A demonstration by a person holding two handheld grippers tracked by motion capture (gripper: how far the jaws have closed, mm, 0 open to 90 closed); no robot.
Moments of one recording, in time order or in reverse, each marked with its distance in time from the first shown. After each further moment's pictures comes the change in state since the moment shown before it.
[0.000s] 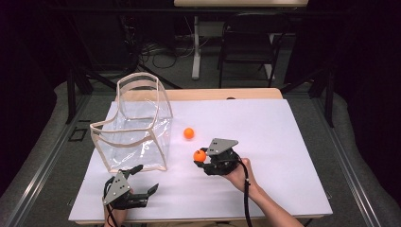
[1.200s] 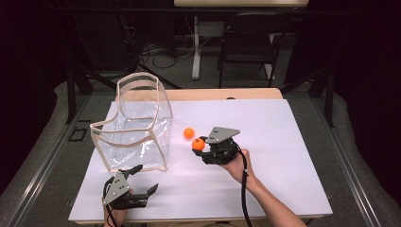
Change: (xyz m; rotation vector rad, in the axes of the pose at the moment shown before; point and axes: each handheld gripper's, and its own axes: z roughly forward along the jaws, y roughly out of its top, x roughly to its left) left arm 0.000 0.000 -0.002 -0.004 0.004 0.001; right arm -0.017 0.024 -0.004 -0.061 -0.037 0.023
